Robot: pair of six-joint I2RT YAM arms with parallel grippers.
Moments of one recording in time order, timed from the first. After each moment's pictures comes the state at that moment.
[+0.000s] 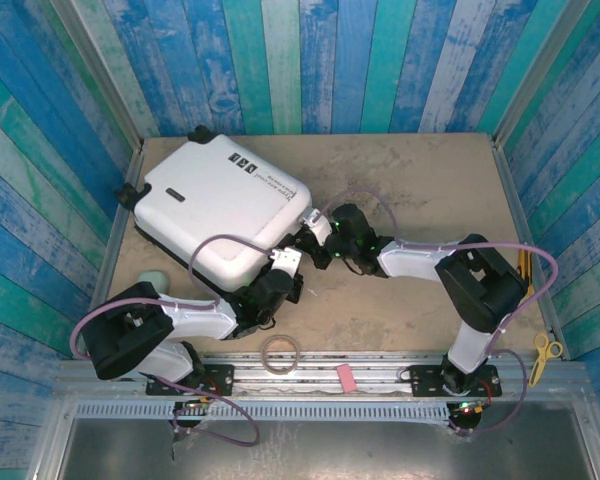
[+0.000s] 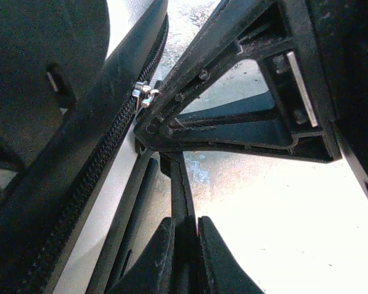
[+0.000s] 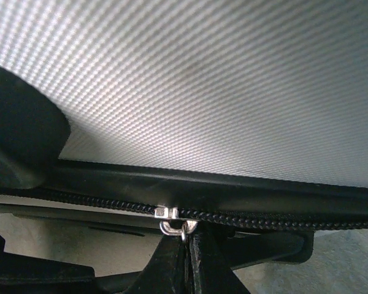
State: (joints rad) left arm -0.99 1.40 0.35 0.53 -0.48 -0.28; right arm 0.70 1.76 0.88 0.28 -0.36 -0.08
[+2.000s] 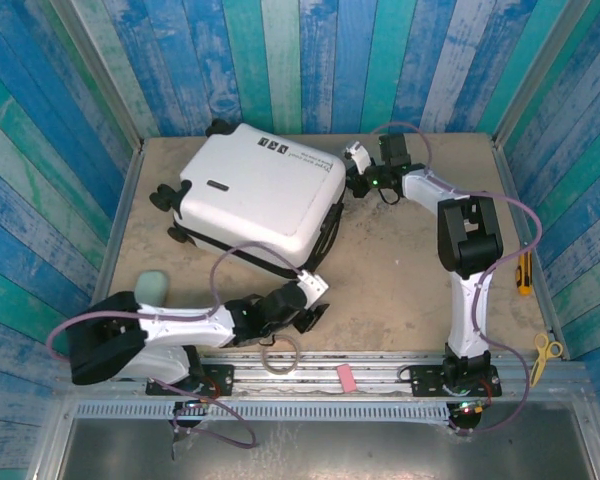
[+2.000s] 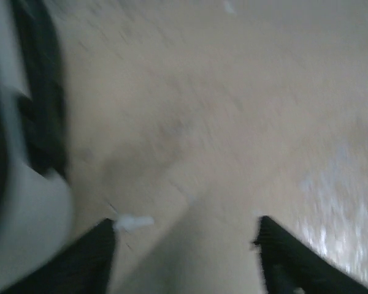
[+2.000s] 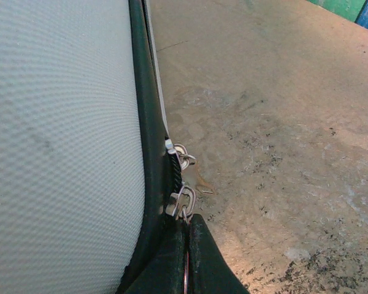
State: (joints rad) left arm -1.17 1.26 0.47 0.17 -0.31 -0.19; right arm 0.26 2.16 1.59 -0.17 -0.66 -0.34
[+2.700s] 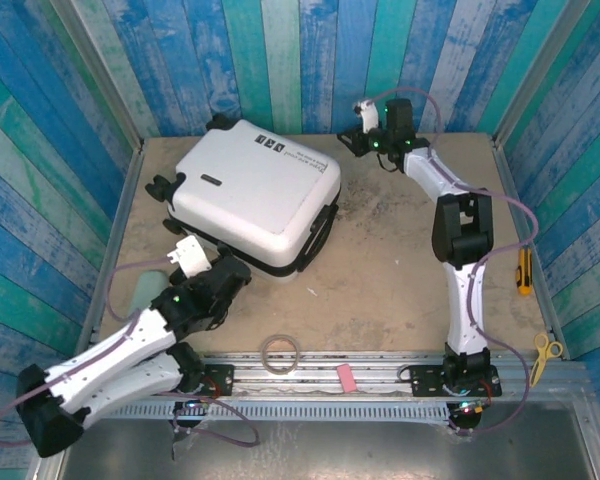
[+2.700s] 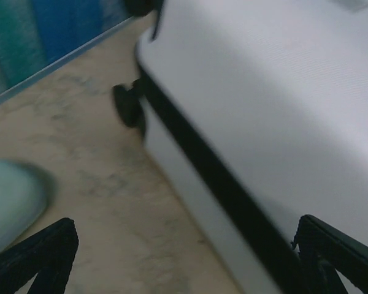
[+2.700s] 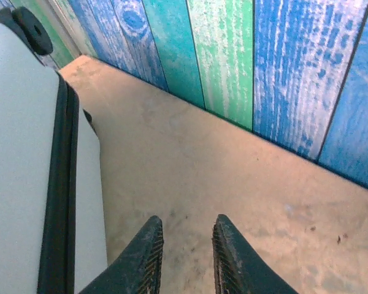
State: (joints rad) left arm -0.76 0.83 0.56 -0.66 -0.93 -1.03; right arm 0.23 2.35 2.03 -0.15 -0.61 0.00
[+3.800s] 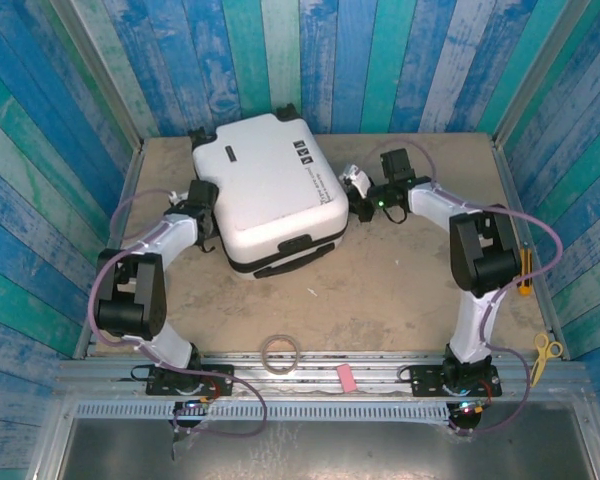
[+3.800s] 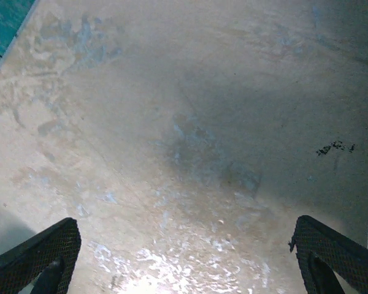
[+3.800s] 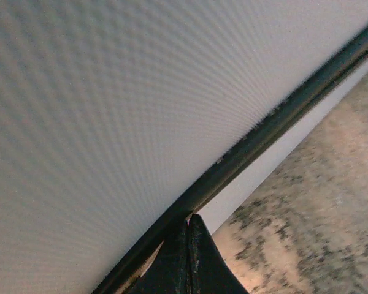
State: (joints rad) left arm -0.12 1.60 0.96 -0.47 -0.47 -0.46; right arm 0.32 1.93 1.31 -0.28 -0.76 -0.57
